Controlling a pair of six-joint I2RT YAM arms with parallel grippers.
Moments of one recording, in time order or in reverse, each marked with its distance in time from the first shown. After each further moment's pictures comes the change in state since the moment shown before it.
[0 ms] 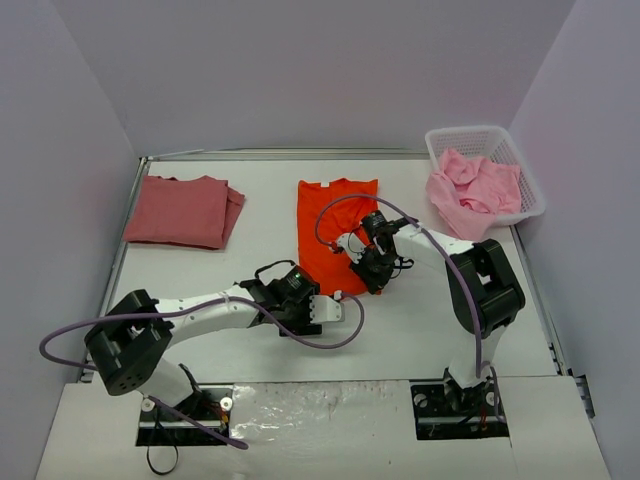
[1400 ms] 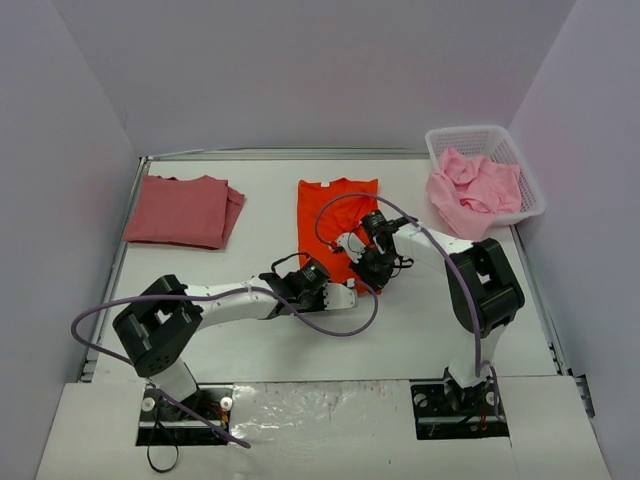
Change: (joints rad) left arm -0.011 0.159 0.104 0.134 -0.140 0.000; right arm 0.000 0.005 0.007 -0.007 -0.001 -0.001
